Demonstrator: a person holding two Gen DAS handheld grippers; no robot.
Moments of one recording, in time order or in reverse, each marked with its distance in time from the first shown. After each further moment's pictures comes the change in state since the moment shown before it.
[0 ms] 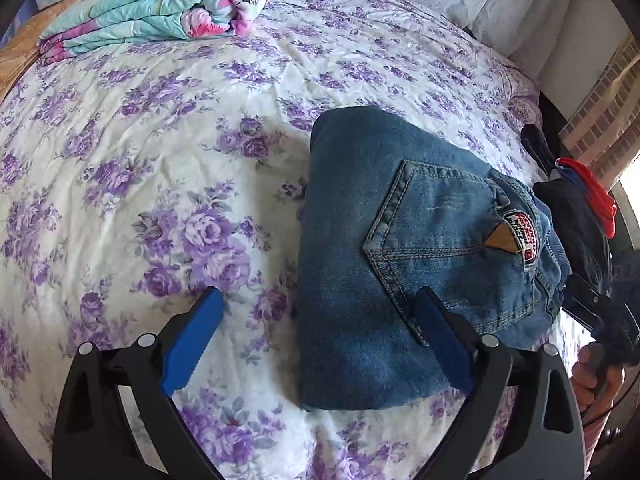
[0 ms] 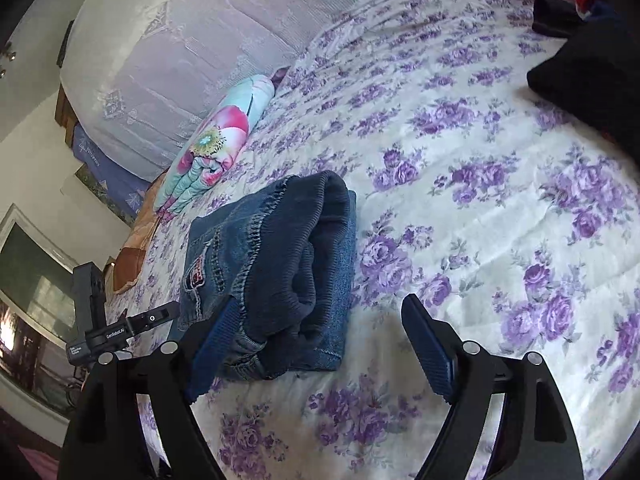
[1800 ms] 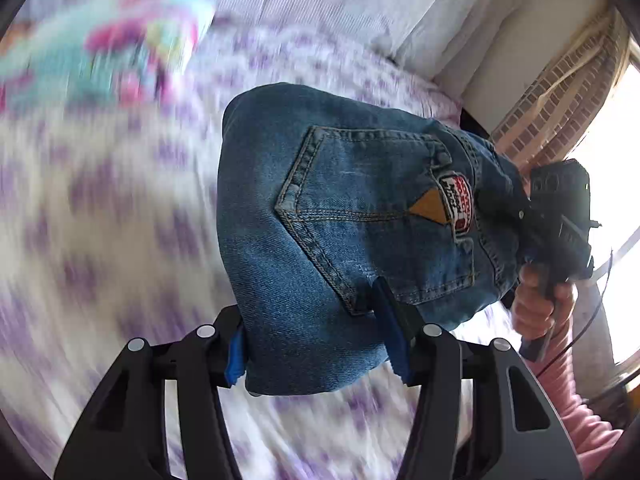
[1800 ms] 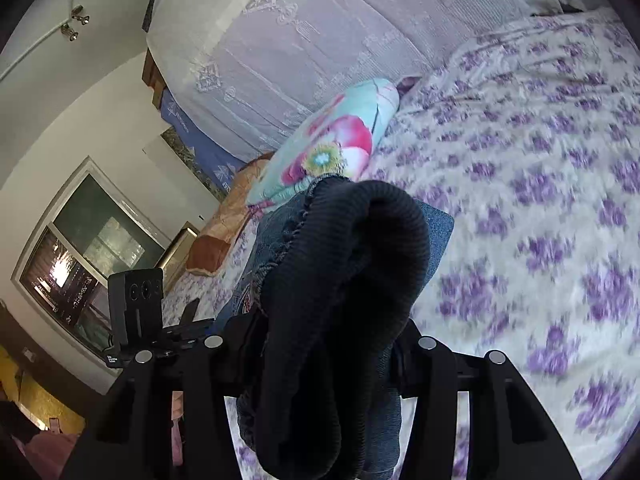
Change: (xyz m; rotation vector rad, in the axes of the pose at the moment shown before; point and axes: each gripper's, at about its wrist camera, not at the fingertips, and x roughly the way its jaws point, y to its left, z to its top) left arm -0.056 -0.011 0.064 0.115 -0.098 -0.260; right arm 0.034 0.117 0.129 -0.265 0.017 0.298
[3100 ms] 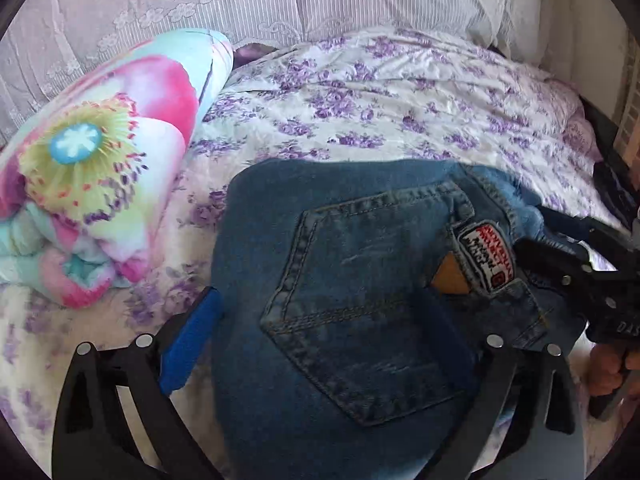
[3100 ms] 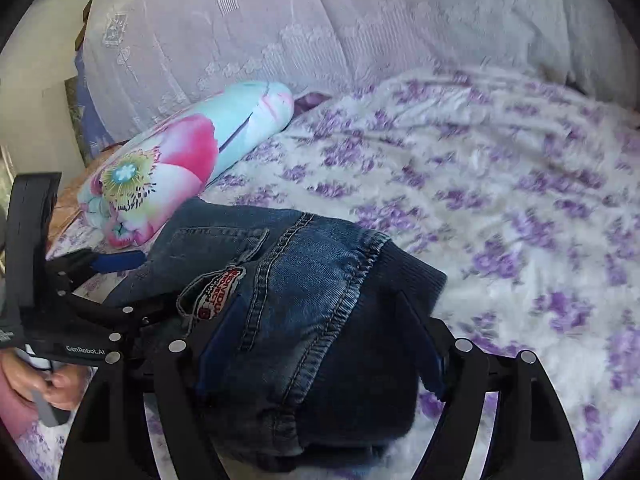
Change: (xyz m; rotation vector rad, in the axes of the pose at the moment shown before) left arm 0.211 0.061 0.157 0.169 -0.045 0.428; right arm 0.153 -0.105 0.078 -0.242 -0.079 -0.527
